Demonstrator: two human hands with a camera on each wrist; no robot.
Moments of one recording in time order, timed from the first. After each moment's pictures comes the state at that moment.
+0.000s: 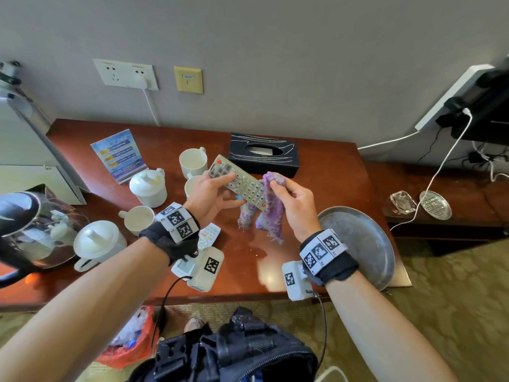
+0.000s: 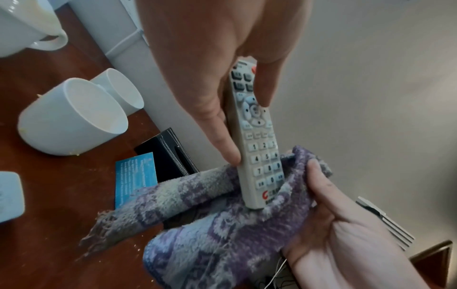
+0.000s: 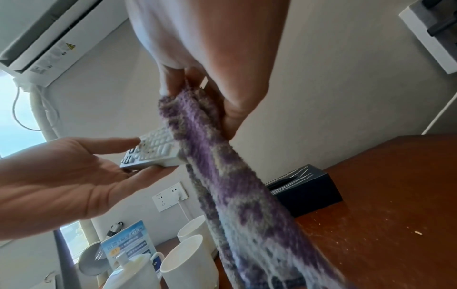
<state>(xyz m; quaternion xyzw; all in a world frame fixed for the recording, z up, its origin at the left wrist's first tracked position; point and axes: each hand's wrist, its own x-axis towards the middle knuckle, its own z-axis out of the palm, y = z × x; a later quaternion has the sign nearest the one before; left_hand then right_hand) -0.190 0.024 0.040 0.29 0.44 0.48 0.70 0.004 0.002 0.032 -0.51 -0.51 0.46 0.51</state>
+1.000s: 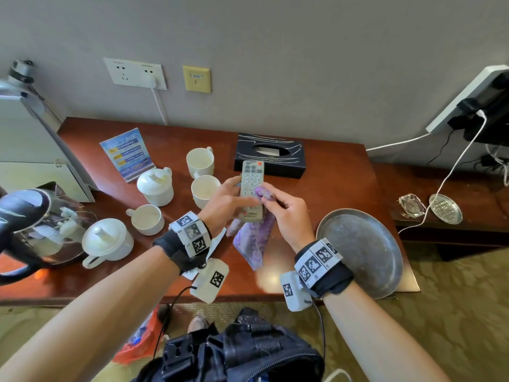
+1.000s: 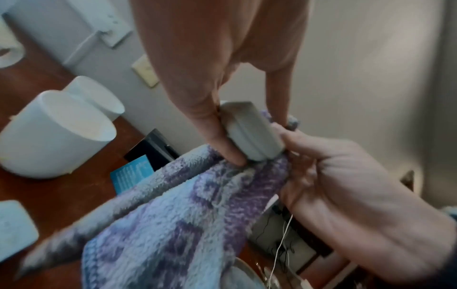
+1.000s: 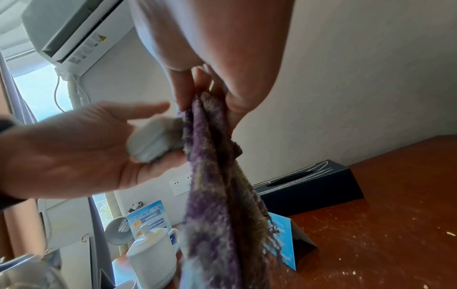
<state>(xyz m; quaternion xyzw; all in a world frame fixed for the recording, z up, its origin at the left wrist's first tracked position) -0.181 0.013 0.029 0.41 0.48 0.39 0.68 -0.017 -0.009 0.022 -0.55 -0.54 0.45 0.45</state>
